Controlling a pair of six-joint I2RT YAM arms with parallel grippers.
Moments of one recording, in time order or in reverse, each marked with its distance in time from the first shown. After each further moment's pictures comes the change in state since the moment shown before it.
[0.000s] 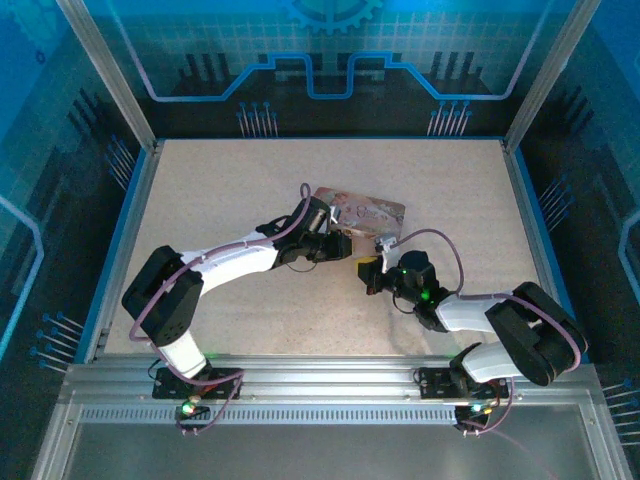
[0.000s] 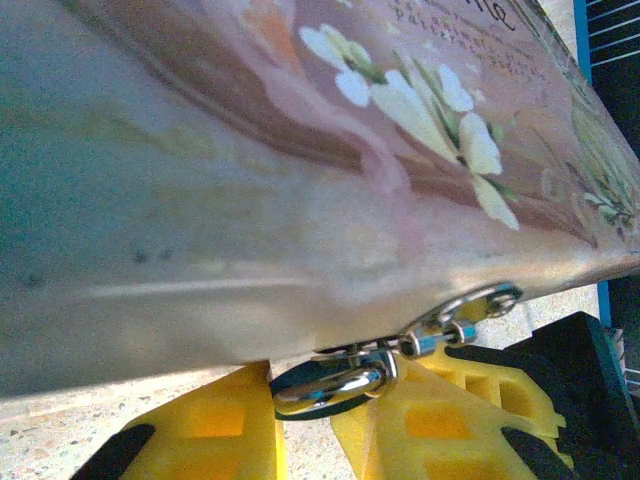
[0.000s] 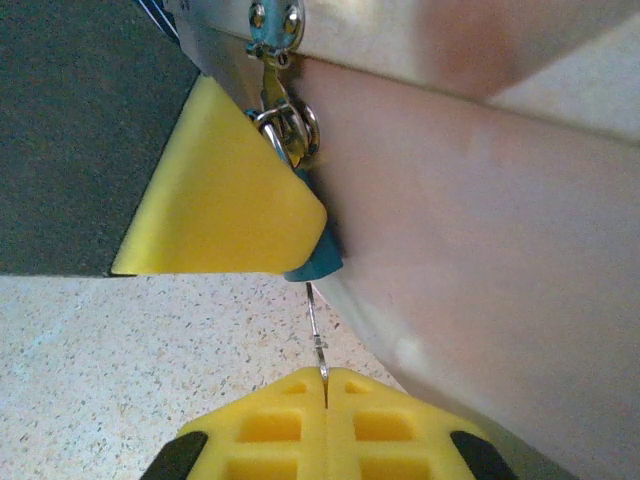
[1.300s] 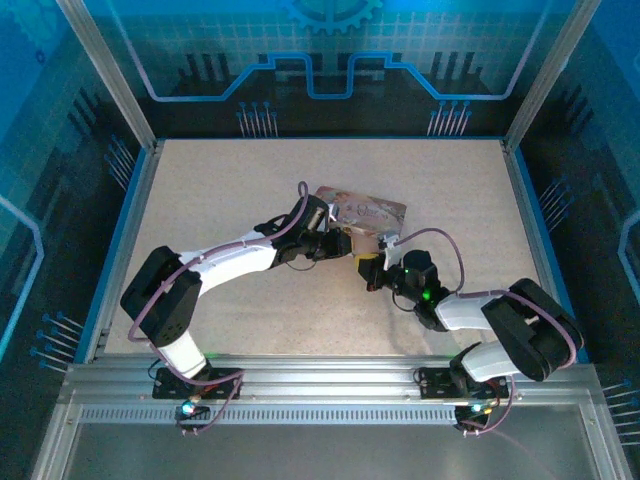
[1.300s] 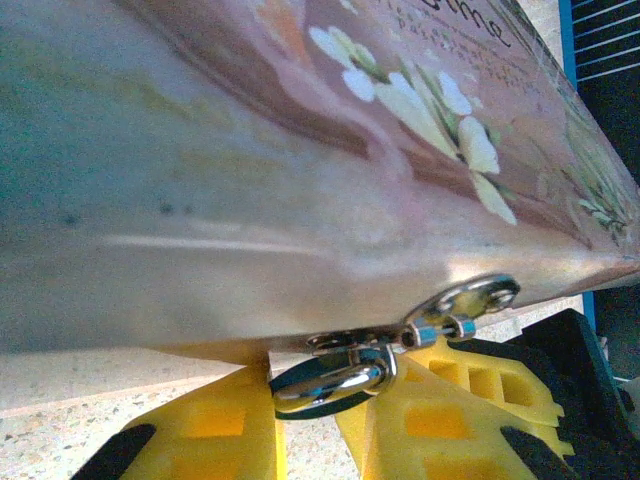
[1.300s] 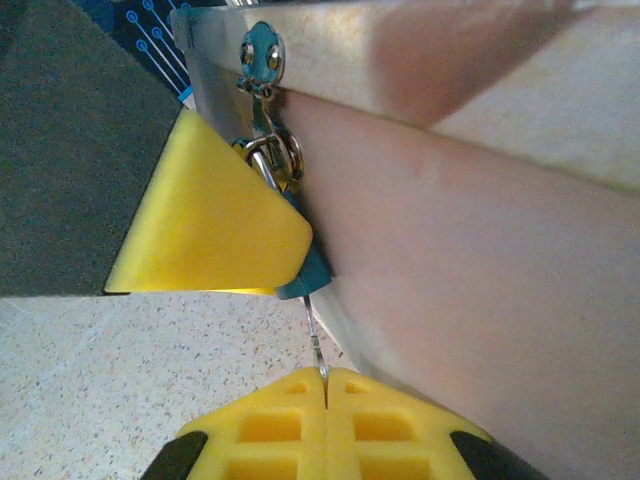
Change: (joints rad) left arm 0.007 -0.008 0.000 0.013 0.007 -0.020; right arm -0.020 0.031 -0.006 0.090 -0.012 0.045
